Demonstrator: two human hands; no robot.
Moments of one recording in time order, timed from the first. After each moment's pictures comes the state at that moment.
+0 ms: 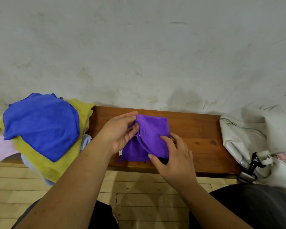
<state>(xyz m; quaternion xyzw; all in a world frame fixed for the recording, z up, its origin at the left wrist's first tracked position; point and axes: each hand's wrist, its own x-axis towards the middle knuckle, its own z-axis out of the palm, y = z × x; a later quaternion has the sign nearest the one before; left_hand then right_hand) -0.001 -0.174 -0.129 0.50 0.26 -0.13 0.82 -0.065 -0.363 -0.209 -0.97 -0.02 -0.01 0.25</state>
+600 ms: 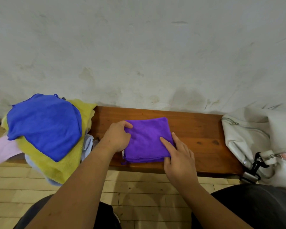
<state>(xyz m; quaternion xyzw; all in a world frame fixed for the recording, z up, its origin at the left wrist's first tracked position) 0.003 -0.145 -0.173 0.92 0.11 -0.11 0.36 -0.063 -0.365 -0.210 -0.97 -0.02 0.05 0.23</state>
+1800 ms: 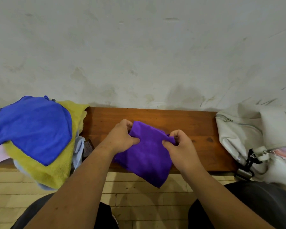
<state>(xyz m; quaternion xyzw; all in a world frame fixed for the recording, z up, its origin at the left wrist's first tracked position) 0.012 -0.173 -0.182 0.90 0.06 -0.18 0.39 -0.045 -0.376 -0.174 -0.78 0.13 0.07 0.61</state>
